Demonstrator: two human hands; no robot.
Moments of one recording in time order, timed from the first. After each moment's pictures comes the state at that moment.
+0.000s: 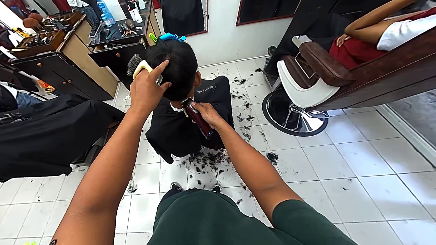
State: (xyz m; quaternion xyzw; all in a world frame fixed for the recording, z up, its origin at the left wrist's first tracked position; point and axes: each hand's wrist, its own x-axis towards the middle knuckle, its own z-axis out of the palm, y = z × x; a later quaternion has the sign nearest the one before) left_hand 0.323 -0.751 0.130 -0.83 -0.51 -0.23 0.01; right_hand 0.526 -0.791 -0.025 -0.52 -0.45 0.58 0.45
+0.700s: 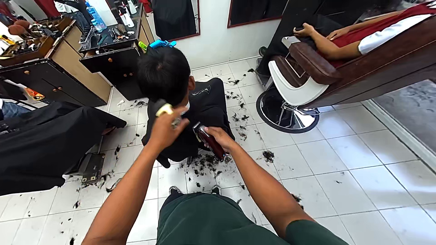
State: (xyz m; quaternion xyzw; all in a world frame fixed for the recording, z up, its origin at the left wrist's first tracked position) left_hand 0.328 -0.811 0.045 -0.88 -0.33 -0.30 -0.14; right_hand 0.561 -0.871 -0.071 -0.52 -0.40 0.62 0.43
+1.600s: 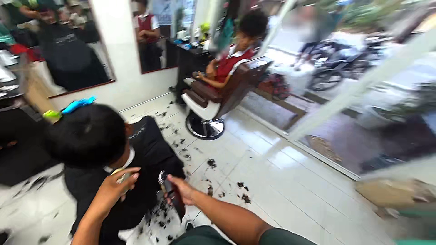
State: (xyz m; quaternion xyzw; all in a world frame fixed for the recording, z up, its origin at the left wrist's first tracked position) left_hand 0.314 -0.779 0.026 -0.73 -0.32 -0.19 -0.58; right_hand 0.502 -0.952 -0.074 -0.50 -0.16 0.65 0.55
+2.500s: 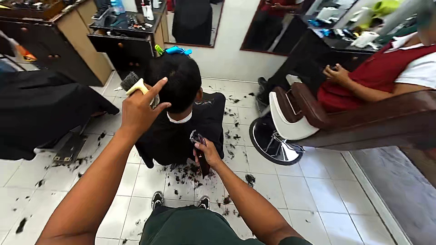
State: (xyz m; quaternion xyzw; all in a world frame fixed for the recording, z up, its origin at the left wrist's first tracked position) left_hand 0.289 -0.769 0.091 -0.81 -0.42 -0.40 0.06; right_hand 0.533 -0.863 -0.042 -0.50 -0.41 0.63 0.43
